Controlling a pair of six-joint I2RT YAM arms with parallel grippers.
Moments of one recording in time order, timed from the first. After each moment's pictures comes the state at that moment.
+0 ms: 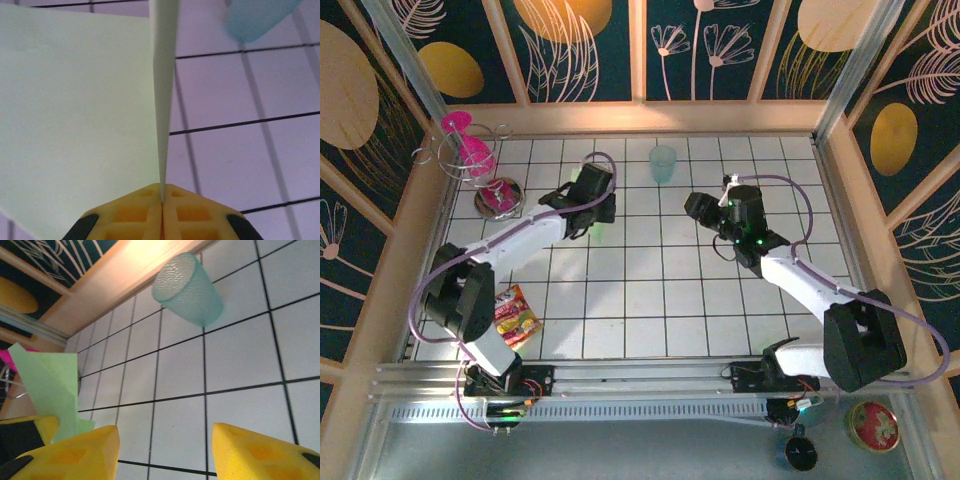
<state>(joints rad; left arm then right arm) -0.59 1.69 1.26 -0.47 -0.26 -0.39 0.41 1.30 0.73 0.13 -0.13 0.72</state>
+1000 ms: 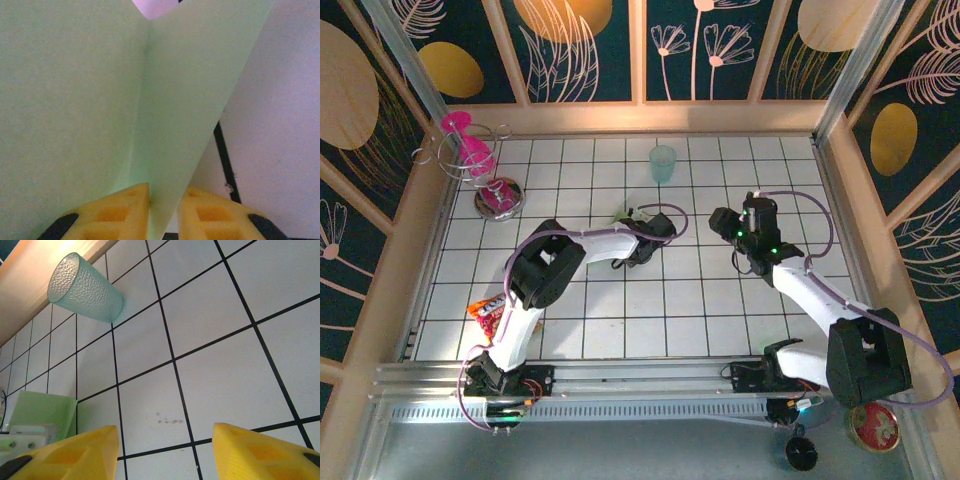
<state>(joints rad) -0.84 2.16 1.43 -0.65 -0.75 -0.40 0.30 1.20 0.64 -0.04 -0.03 0.71</state>
